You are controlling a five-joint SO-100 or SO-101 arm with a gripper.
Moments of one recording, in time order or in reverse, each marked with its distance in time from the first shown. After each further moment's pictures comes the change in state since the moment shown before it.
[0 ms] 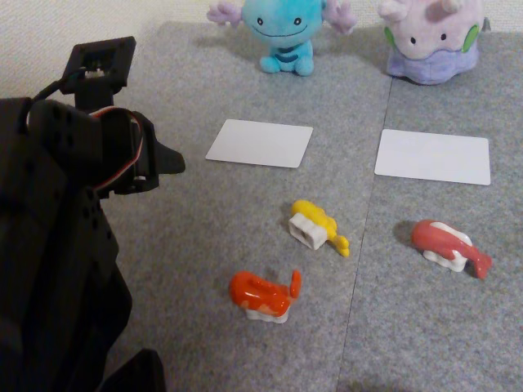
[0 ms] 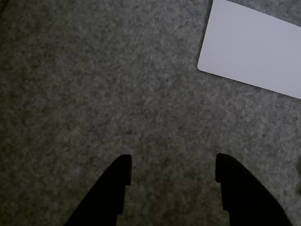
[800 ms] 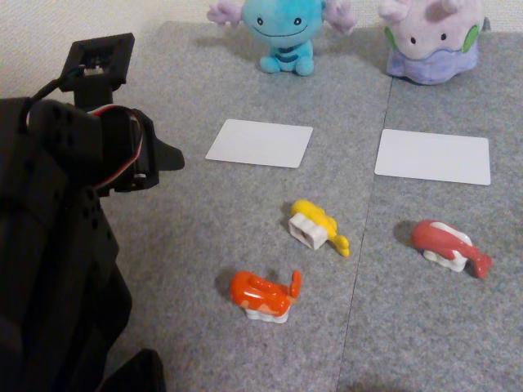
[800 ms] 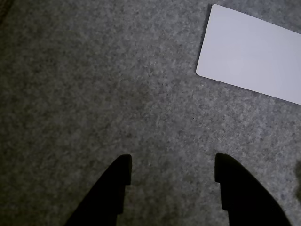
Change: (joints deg) arm 0.0 0.0 0.0 -0.9 -0.5
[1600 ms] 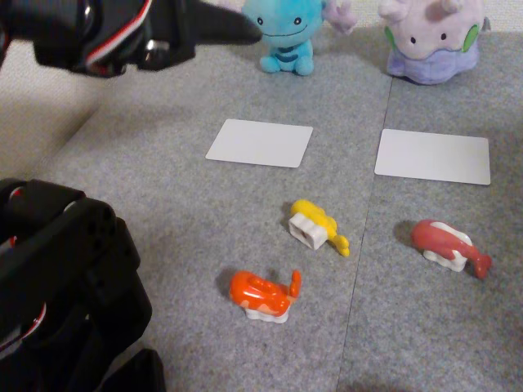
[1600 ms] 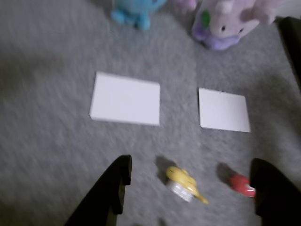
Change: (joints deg) arm 21.2 -26.8 -38.3 5.6 -17.3
